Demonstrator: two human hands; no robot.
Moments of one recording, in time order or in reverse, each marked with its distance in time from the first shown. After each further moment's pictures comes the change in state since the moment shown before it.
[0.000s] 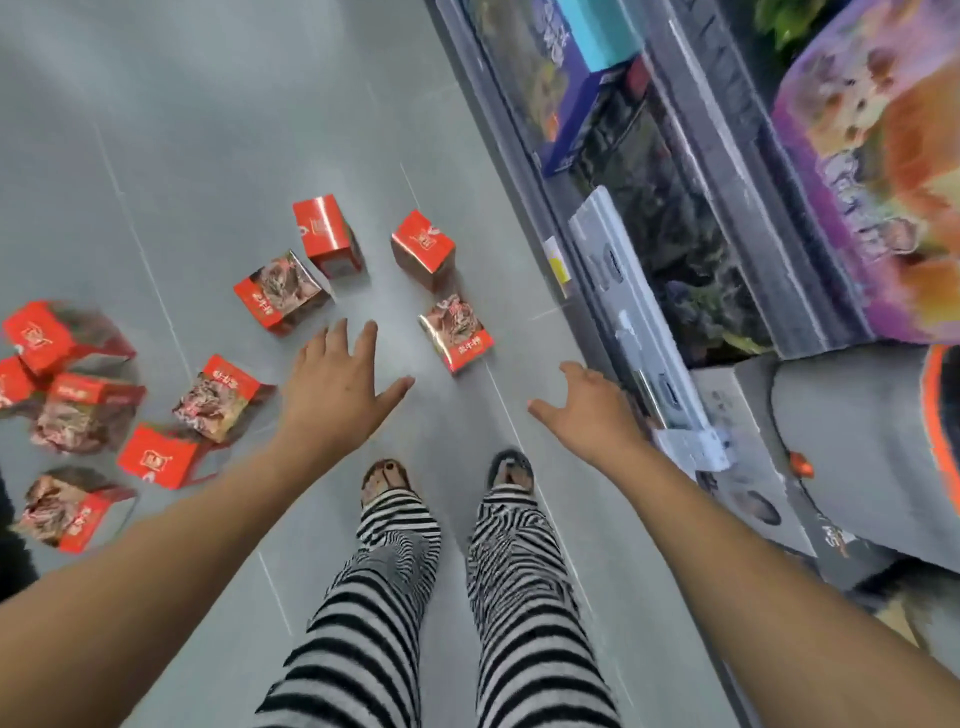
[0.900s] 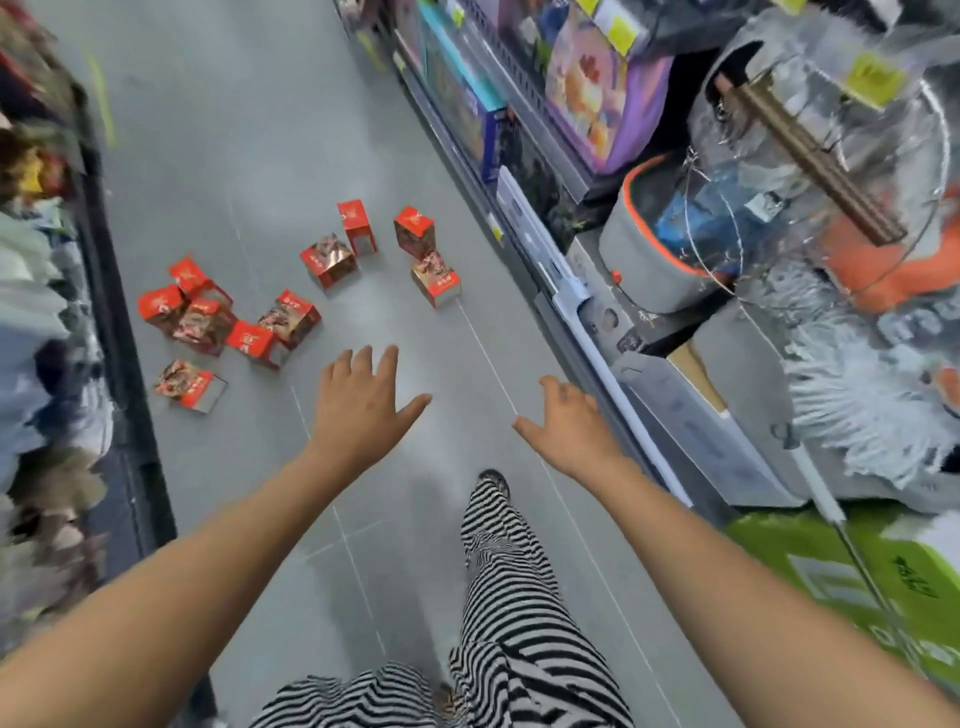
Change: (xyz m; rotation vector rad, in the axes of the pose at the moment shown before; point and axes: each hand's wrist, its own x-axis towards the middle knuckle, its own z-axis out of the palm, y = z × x) left_hand -0.569 0.137 -0.068 0.080 0.190 0.053; right_hand -0.545 0.178 0.119 0.007 0.192 -0.166
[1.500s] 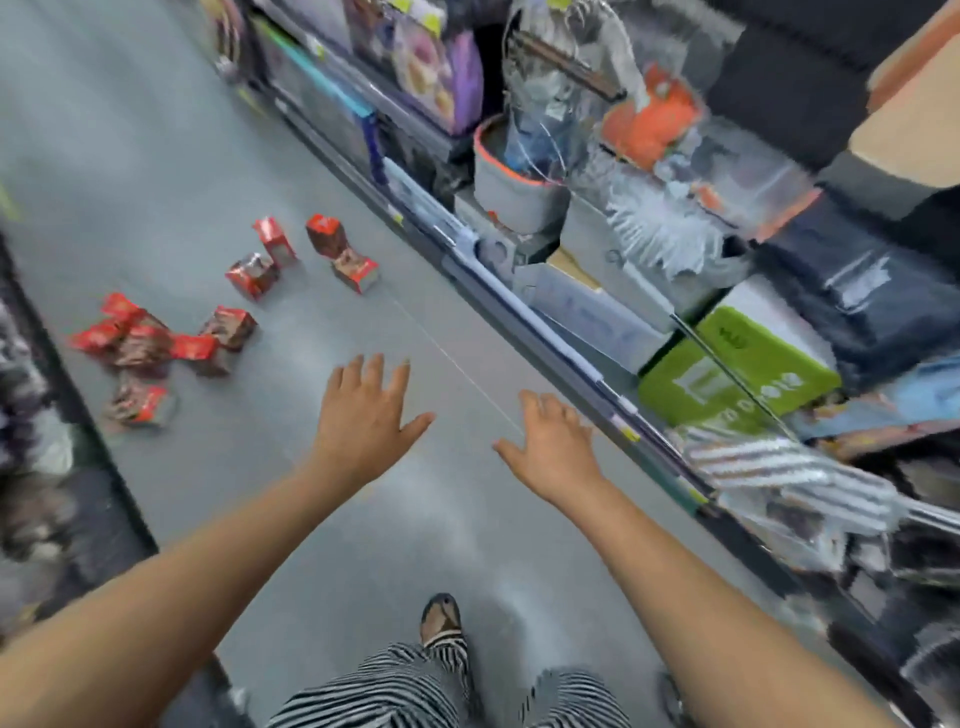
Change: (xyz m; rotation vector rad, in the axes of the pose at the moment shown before) left_hand -0.290 0.073 0.011 0.116 0.157 0.417; right_hand -0.337 0.062 0.130 0.056 0.221 0.144
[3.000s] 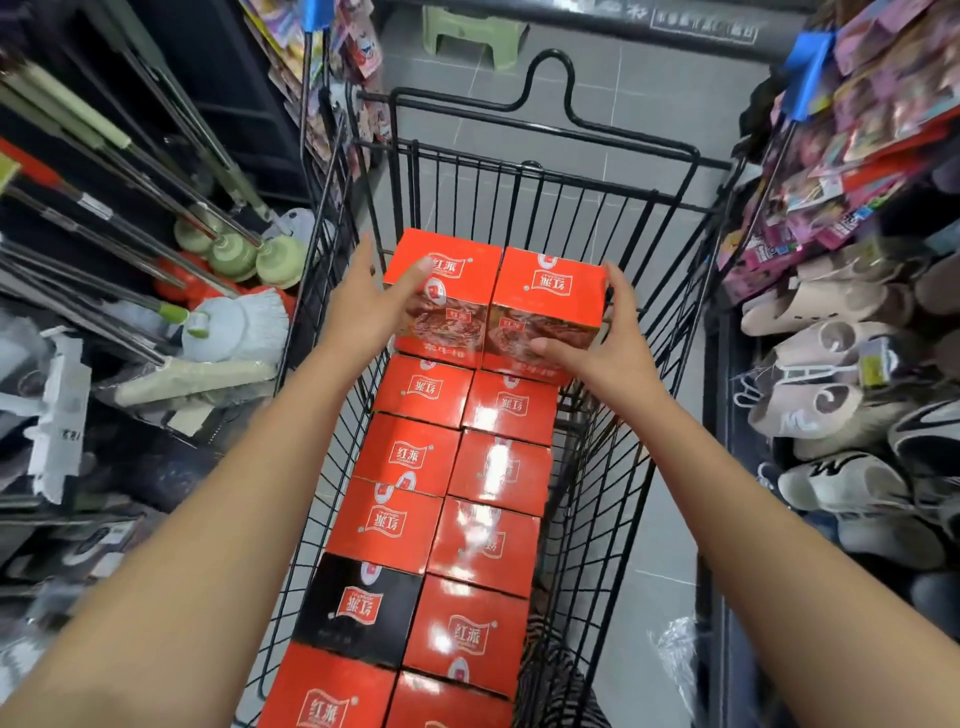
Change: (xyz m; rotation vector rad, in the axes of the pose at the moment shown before) left_hand -0.496 1.017 0.029 -0.505 -1.030 1.492; right_hand -0.804 0.517 0.216 1.096 1.644 1.708
